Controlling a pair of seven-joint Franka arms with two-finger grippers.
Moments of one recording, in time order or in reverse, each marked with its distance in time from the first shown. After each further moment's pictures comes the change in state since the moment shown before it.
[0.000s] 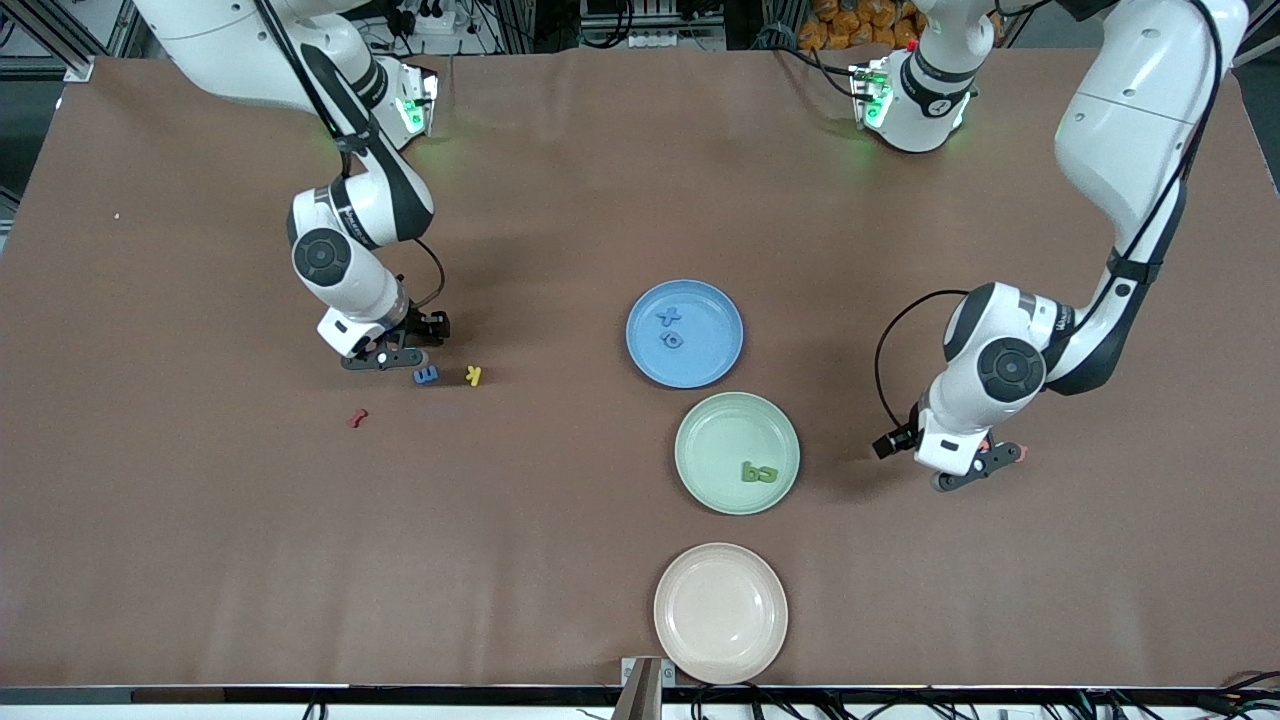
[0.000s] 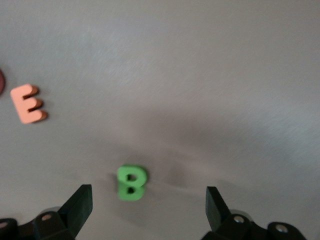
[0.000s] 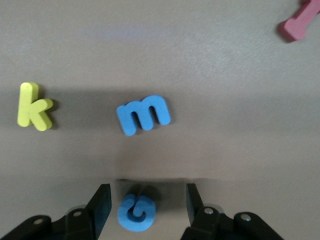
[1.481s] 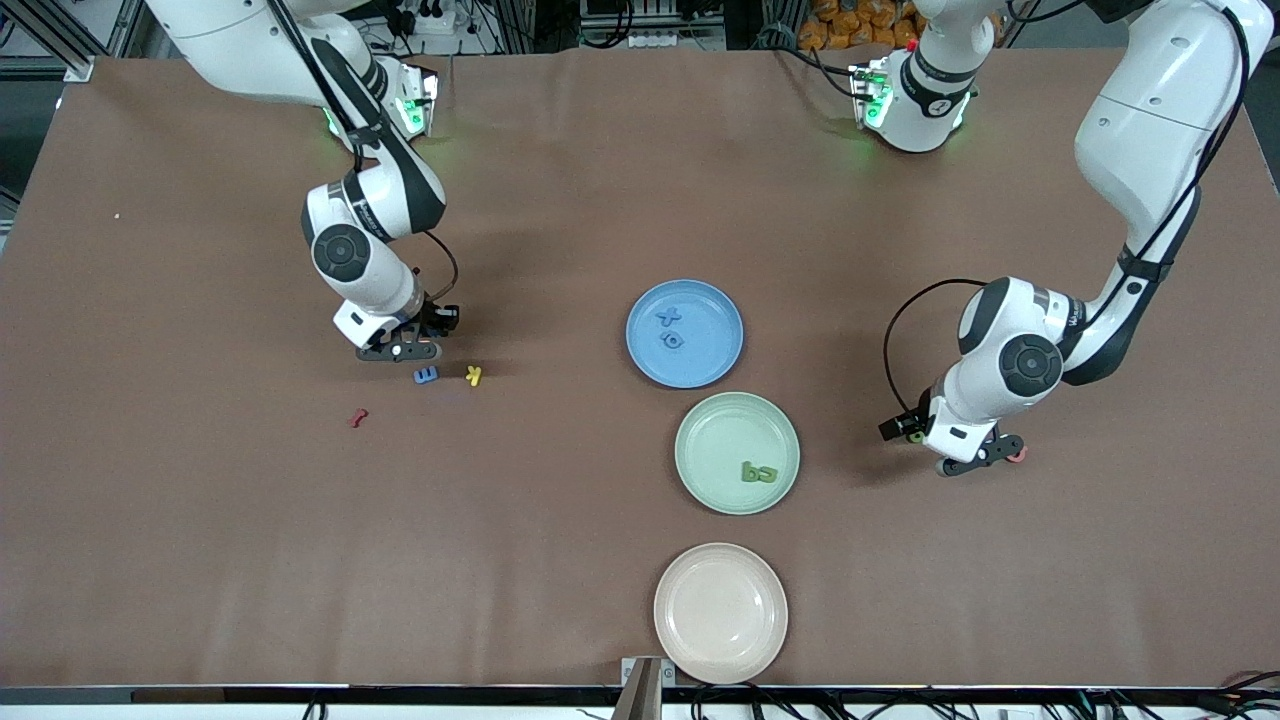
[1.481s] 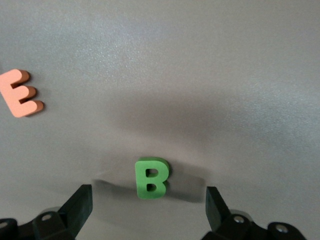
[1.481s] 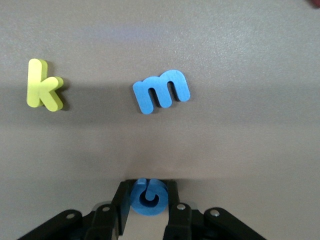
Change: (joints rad) left arm 0.102 0.018 -0.059 -0.065 0.003 0.035 0.101; right arm 0.007 -0.001 0.032 -0.012 0.000 -0.023 0.064
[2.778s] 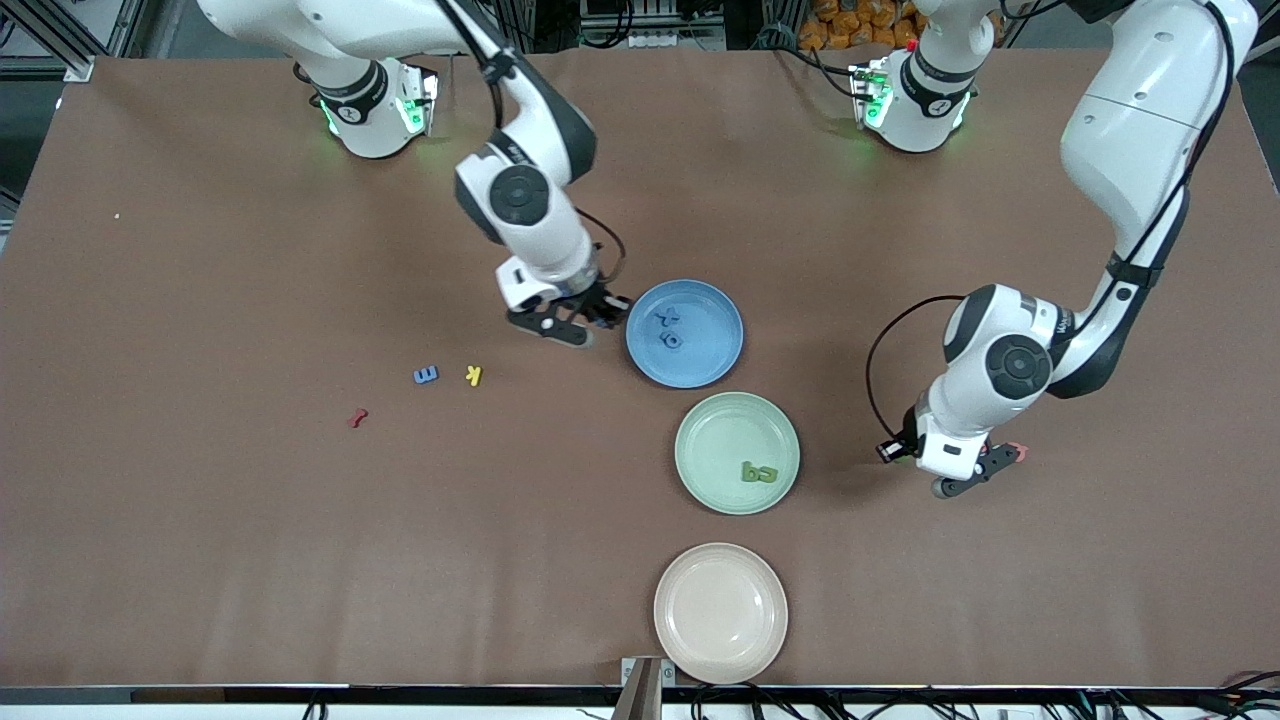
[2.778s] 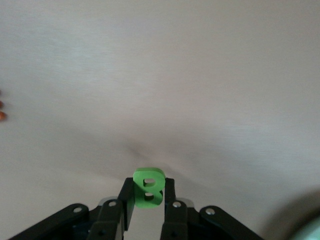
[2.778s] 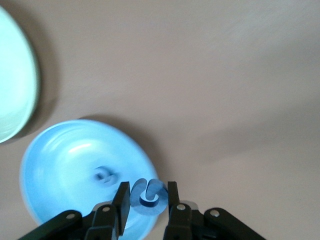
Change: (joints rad) left arm -0.080 0.014 -0.007 0.113 -0.002 0.023 -0.219; right arm 0.405 0.139 0.042 0.519 0.142 -0.155 0.753
